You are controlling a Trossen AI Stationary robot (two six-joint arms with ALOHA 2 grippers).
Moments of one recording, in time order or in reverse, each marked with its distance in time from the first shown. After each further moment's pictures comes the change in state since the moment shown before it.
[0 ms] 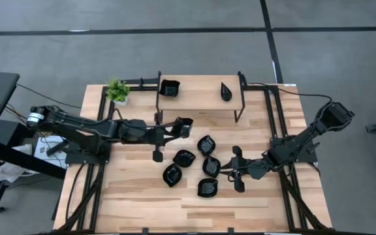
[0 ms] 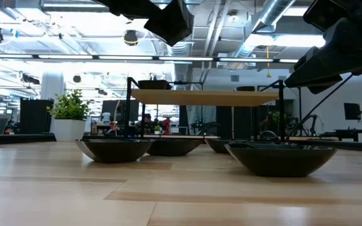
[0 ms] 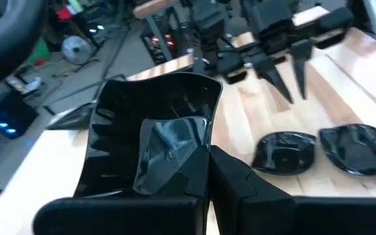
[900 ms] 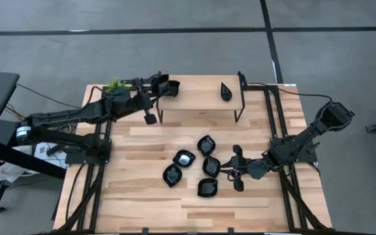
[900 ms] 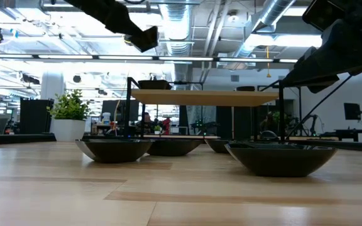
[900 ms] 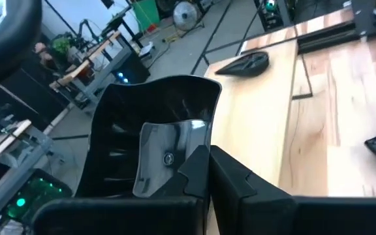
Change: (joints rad) left arm 0.415 -0.186 0.000 -0.108 -0.047 0.162; right arm -0.002 0.000 0.000 0.000 0.034 0.000
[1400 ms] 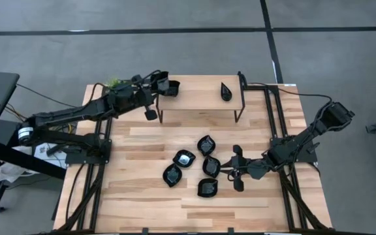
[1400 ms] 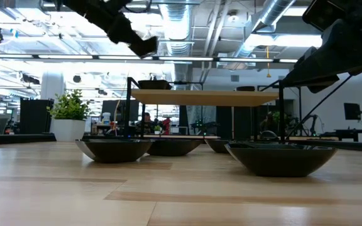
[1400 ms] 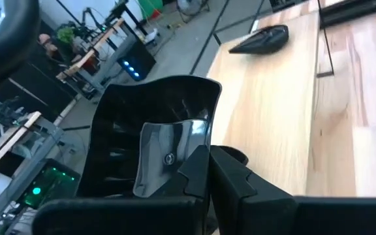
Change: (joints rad) left arm 0.087 0.039 0.000 0.001 0.036 0.053; right arm 0.000 0.000 0.000 0.000 0.000 0.000
